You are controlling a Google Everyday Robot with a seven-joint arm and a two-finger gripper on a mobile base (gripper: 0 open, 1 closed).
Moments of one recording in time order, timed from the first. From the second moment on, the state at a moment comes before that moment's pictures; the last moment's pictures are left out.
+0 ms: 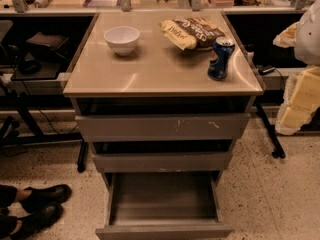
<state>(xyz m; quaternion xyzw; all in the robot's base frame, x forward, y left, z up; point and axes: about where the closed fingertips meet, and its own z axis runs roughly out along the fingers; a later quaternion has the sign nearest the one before) 0.438 -0.216 0.977 -0.60 0.78 -0.04 0.16</state>
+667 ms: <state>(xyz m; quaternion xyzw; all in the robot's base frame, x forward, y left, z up) 0.466 -0.213 0.979 -0.62 0.77 -0.02 0.16</state>
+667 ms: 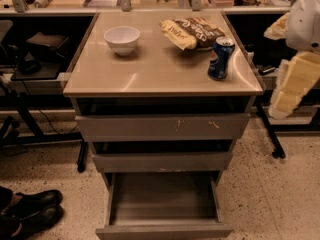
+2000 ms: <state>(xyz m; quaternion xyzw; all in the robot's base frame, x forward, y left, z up) 0.599 -0.191 1.003 -0.67 0.69 0.03 0.29</state>
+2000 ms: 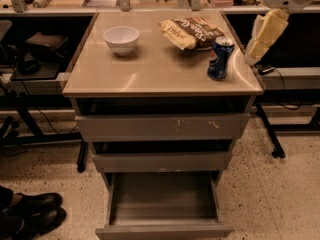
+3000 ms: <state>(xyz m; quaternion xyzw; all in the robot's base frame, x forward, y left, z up) 0.635 -0.272 0.978 -0.50 0.73 0.08 0.45</state>
